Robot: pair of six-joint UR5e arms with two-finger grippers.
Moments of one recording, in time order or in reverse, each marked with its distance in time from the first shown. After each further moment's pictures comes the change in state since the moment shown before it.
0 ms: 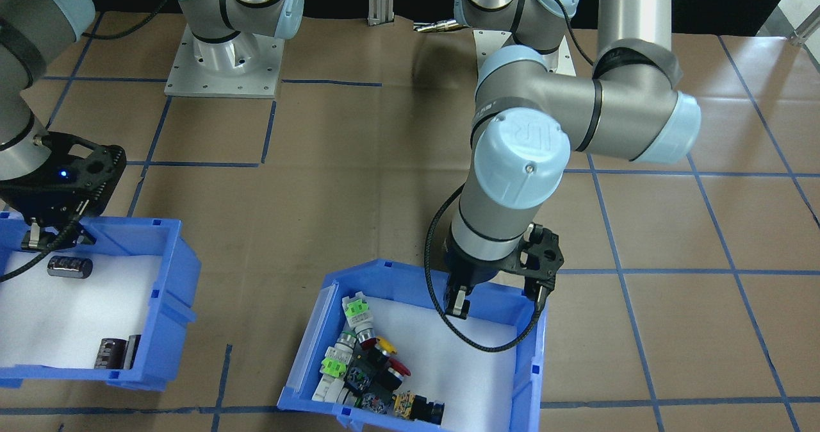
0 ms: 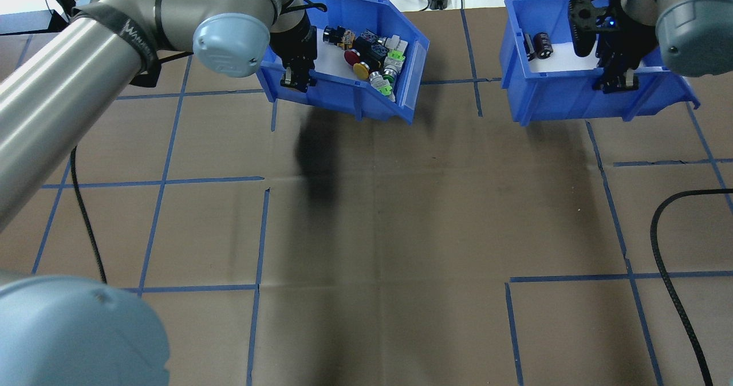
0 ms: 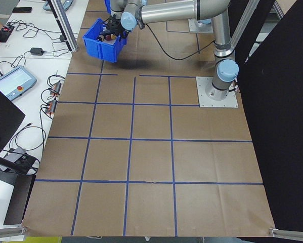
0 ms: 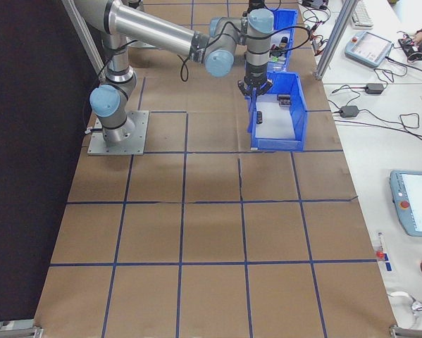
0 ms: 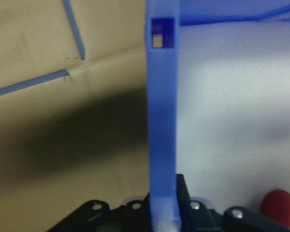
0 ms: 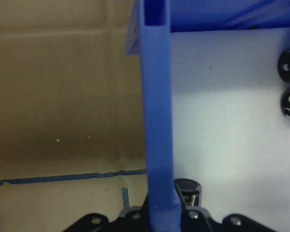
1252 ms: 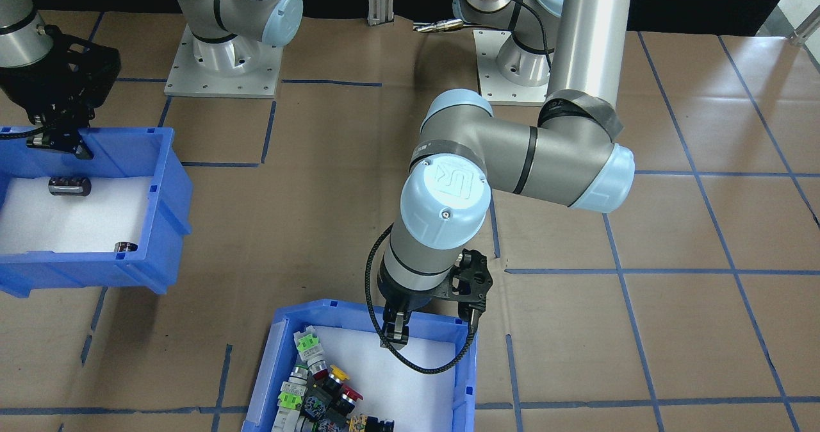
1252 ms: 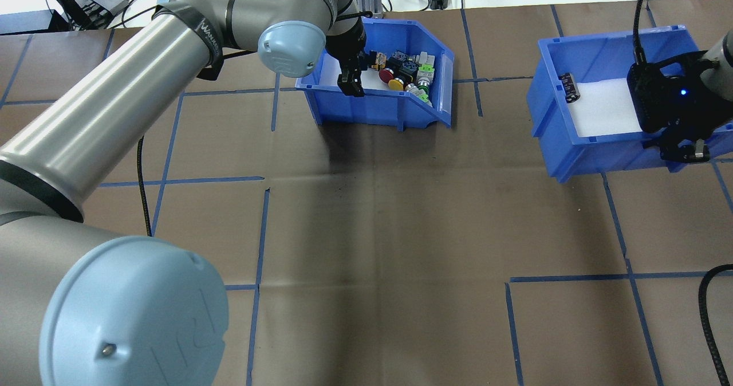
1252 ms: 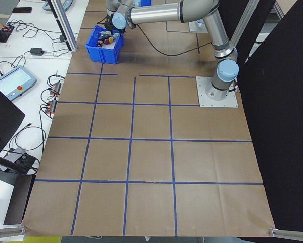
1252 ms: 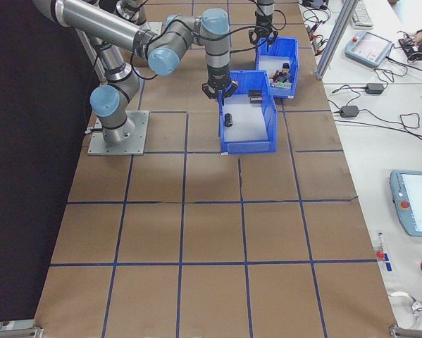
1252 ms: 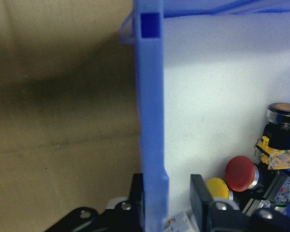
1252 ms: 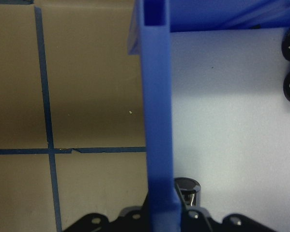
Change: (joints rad) left arm -0.064 -0.078 0.077 0.008 -0.066 -0.151; right arm -0.126 -0.301 0.272 -0.001 0.030 -0.180
